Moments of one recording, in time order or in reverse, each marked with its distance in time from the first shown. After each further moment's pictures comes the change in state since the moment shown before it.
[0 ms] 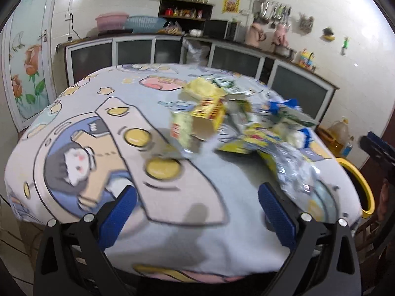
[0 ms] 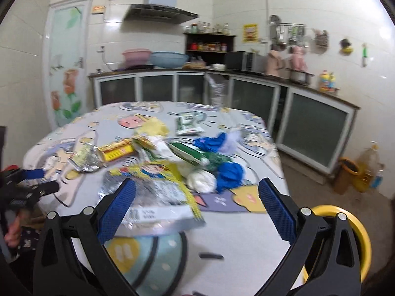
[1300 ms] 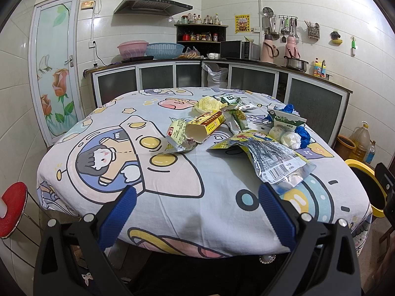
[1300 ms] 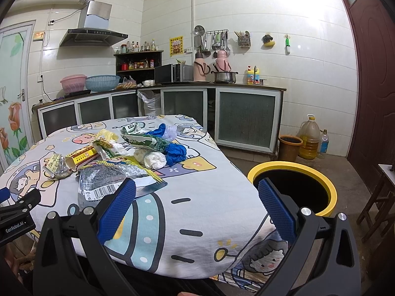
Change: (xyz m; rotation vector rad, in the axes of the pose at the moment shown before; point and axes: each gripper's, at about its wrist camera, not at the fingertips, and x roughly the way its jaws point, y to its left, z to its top) left arm -0.063 -0.070 -0.057 0.021 -0.188 0.194; right arm -0.088 0.037 -0.078 0.224 -0.114 -0.433
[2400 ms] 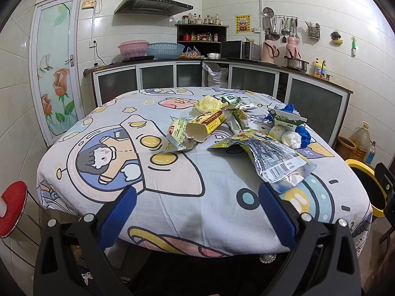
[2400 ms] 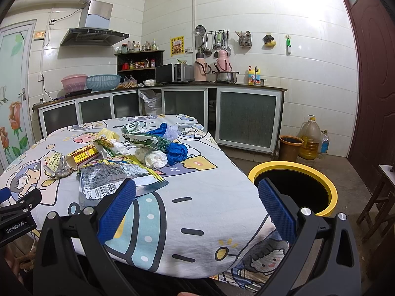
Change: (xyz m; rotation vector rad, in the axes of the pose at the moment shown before) left arm 0.000 0.001 -0.001 -0.001 0.000 -0.001; right arm 0.000 0.001 -0.001 -0.002 0.000 0.002
